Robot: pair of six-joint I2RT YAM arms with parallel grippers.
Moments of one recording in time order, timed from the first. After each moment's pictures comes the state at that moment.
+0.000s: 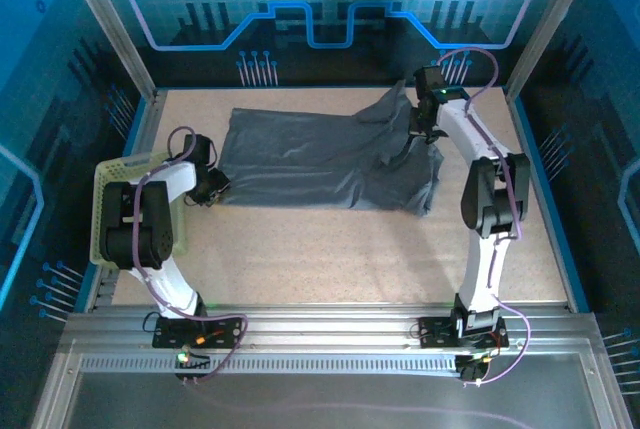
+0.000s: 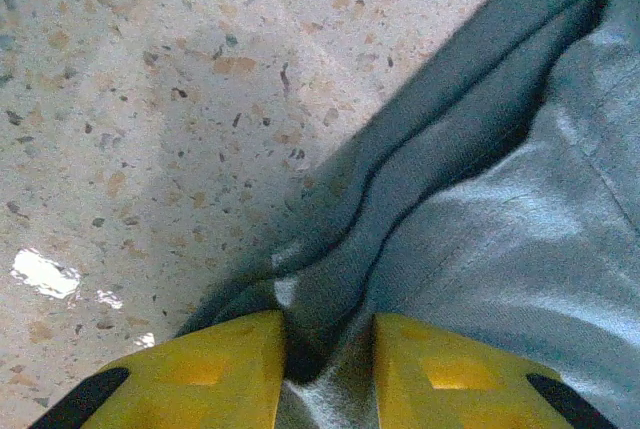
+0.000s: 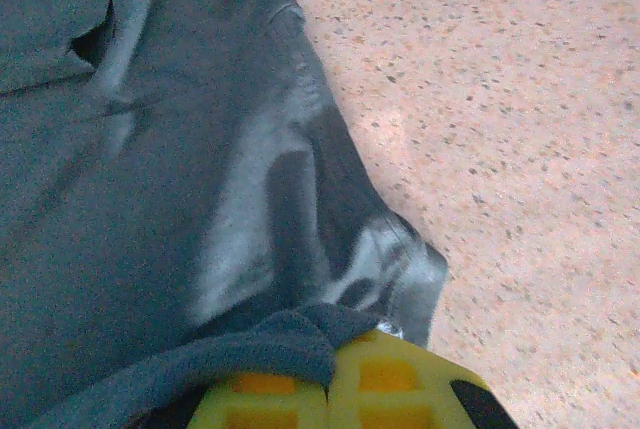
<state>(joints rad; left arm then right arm) 0.10 1.76 1.00 -0.47 0.04 -0.75 0.14 2.08 1.84 -0.89 0.25 0.32</state>
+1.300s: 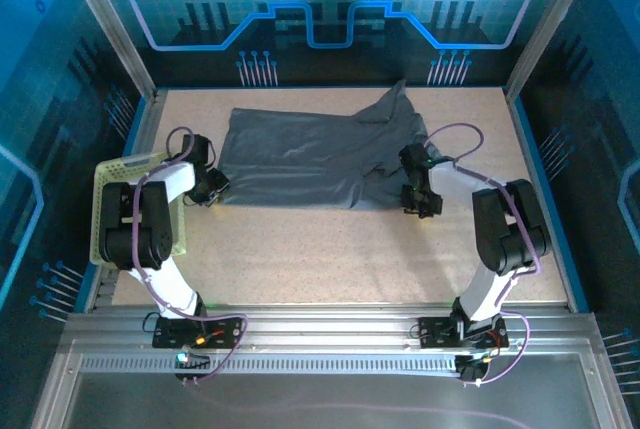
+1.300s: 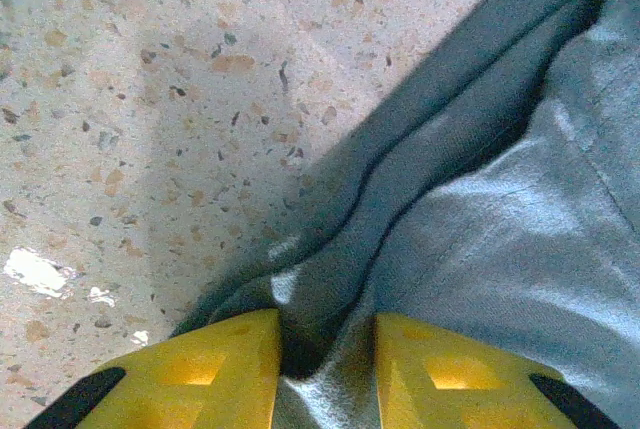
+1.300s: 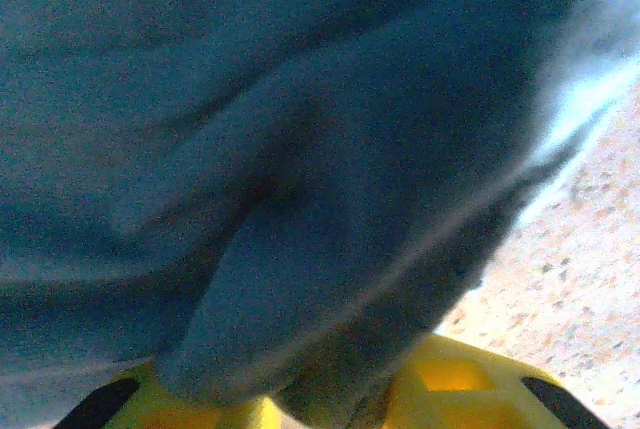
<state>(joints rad) 0.10 1.75 1.00 -0.47 0.06 -0.74 0.26 1.74 1.03 -0.72 0.17 0.51</state>
